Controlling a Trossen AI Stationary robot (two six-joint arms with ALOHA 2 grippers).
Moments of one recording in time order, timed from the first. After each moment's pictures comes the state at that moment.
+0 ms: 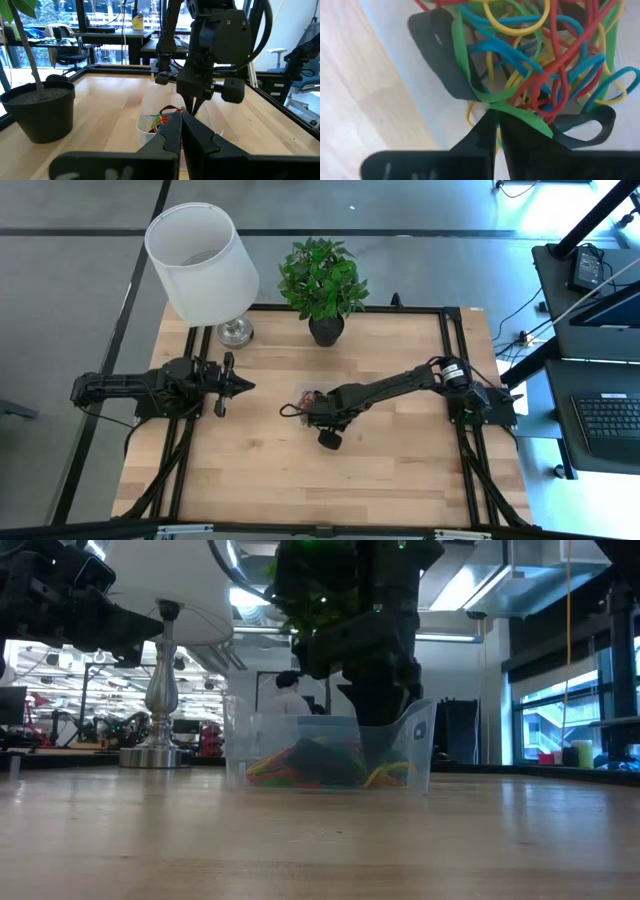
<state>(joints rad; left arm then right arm) 0.09 0.07 0.01 0.03 0.09 -0.06 0.18 2.15 1.65 -0.96 0.05 0.60</state>
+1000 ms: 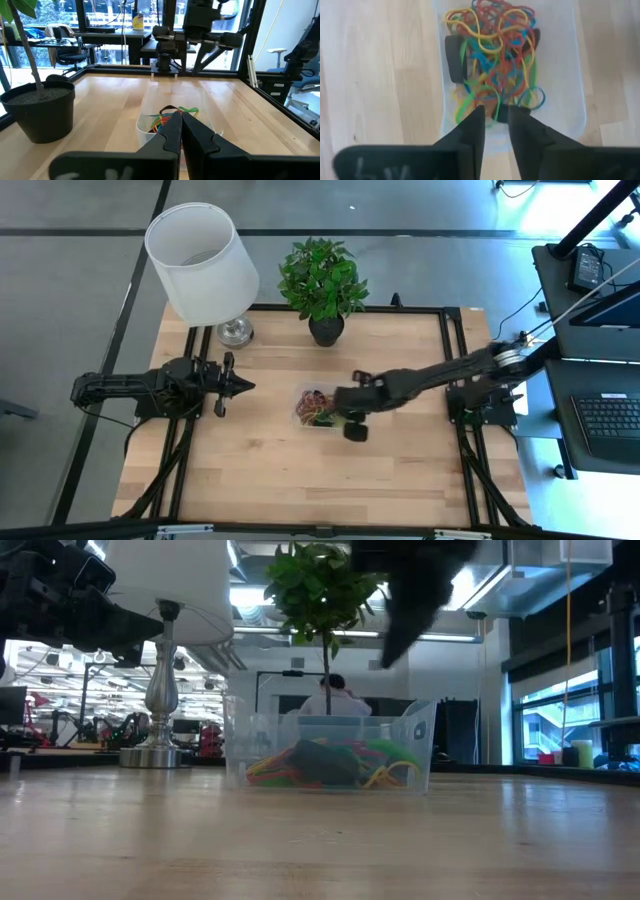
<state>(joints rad) 0.09 0.07 0.01 0.03 0.09 -0.06 0.20 1.77 1.44 -0.85 0.19 0.30</state>
